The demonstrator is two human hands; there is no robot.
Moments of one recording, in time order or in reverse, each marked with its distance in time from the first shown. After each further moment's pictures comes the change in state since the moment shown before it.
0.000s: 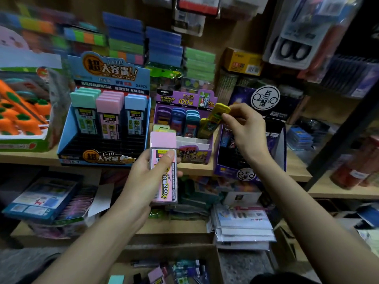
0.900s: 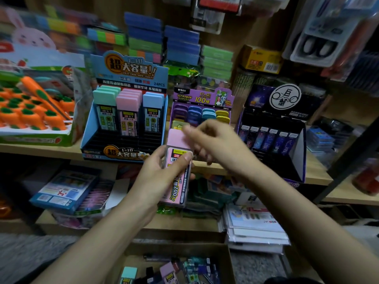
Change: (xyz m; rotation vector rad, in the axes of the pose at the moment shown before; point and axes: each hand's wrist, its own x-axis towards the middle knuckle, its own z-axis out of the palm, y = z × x) left_hand -0.007 0.010 -0.012 -0.032 -0.085 0.016; right_hand -0.040 -0.072 0.039 0.116 -0.539 0.195
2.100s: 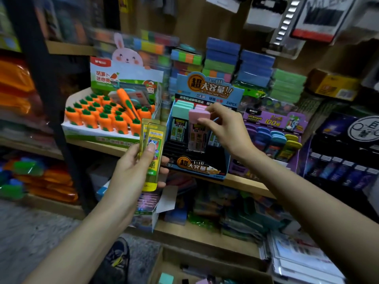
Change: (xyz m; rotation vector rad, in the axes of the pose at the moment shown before) left_hand -0.020 0.049 -0.147 0.055 0.400 0.133; right_hand 0.107 -0.039 0.098 -0.238 0.159 -0.517
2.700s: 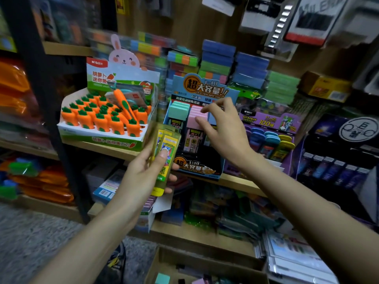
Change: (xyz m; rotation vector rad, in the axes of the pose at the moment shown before) left_hand -0.007 -0.005 0.013 0.048 -0.159 -0.028; right_hand -0.010 -0.017 -0.011 -0.319 0.032 0.010
